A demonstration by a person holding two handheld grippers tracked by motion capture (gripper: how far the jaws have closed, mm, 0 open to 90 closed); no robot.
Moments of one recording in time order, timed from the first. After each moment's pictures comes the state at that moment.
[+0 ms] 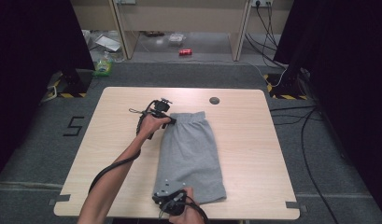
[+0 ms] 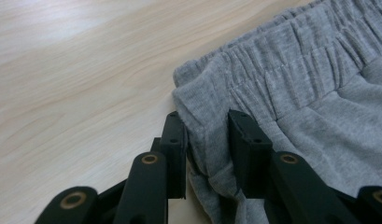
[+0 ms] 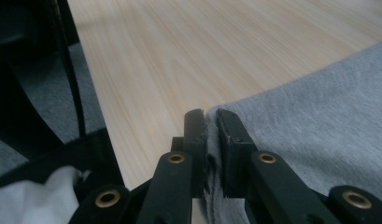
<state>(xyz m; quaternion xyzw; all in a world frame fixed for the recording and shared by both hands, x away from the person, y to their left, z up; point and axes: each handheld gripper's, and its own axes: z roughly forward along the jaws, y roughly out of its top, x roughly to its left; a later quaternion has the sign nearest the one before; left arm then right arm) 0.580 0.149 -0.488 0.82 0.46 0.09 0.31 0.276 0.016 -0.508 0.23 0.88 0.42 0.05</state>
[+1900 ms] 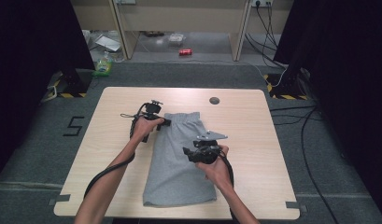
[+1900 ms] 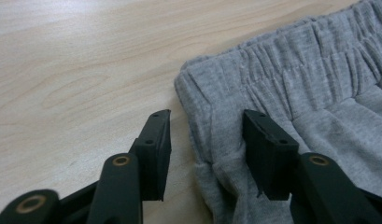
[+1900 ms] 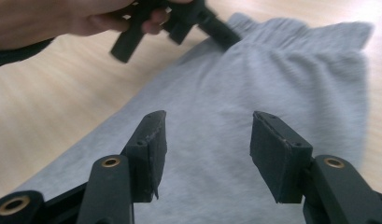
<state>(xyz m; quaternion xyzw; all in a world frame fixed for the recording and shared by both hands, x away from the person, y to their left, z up) 0.575 0.169 -0.499 0.79 0.51 0.09 0.33 0.401 -0.077 -0.455 0.40 0.79 0.45 0.13</state>
